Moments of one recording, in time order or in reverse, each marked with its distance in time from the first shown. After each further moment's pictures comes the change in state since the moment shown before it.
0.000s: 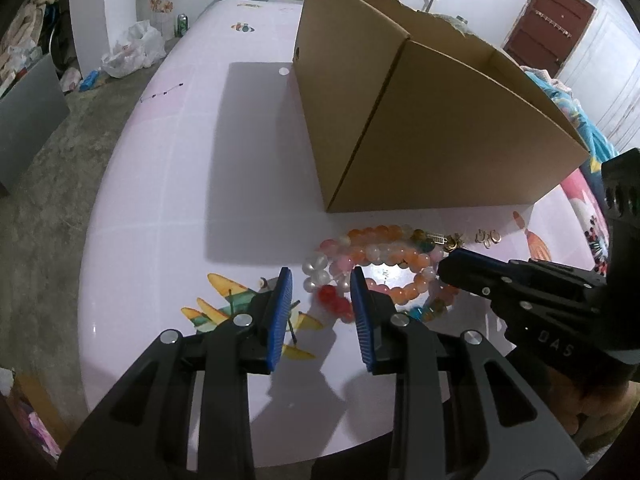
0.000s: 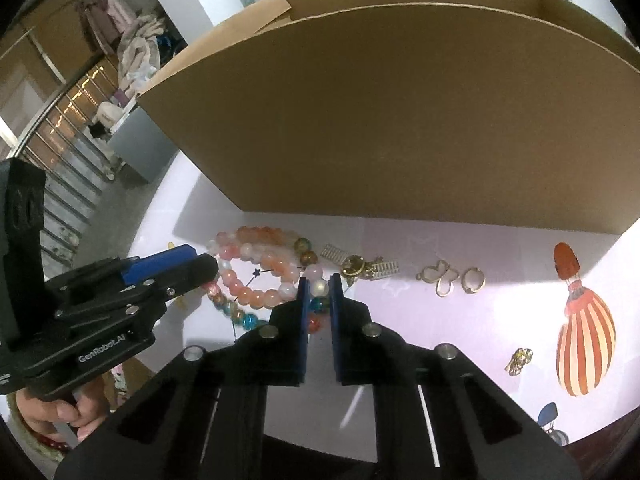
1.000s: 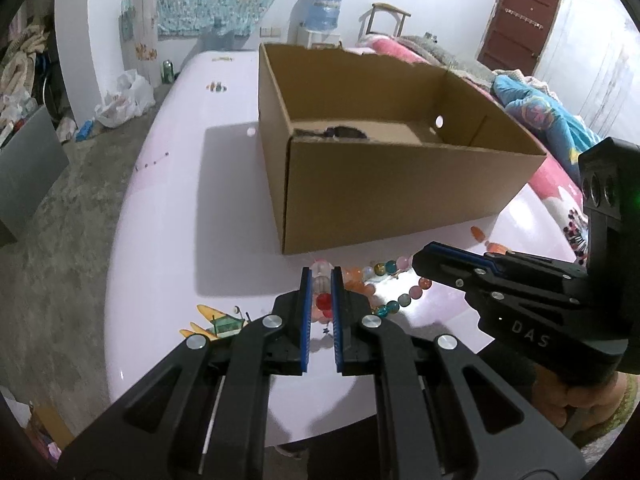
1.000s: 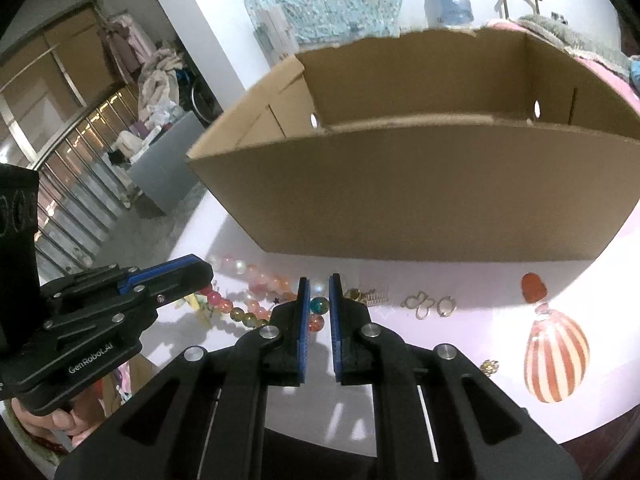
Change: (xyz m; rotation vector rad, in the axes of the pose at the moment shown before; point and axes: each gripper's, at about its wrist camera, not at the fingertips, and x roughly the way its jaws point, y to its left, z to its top) left arm -0.052 -0.041 0.006 0.103 -0.127 0.003; right arm -0.052 -0.010 0.000 -0.001 -0.166 0.057
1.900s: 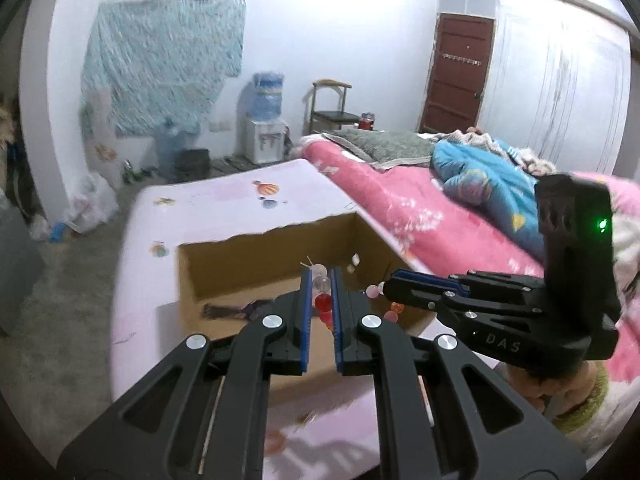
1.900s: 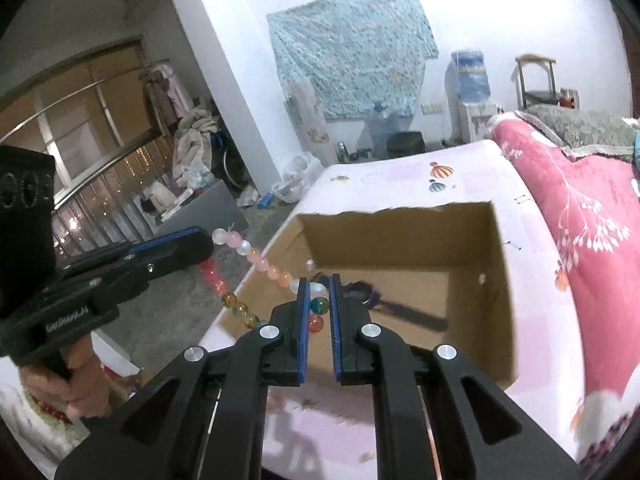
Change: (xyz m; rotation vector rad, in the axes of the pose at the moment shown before) left arm -0.064 -0.092 0.145 0.135 -0.248 -0.138; right arm -0.124 -0.066 0.121 -0.067 -0.214 0.096
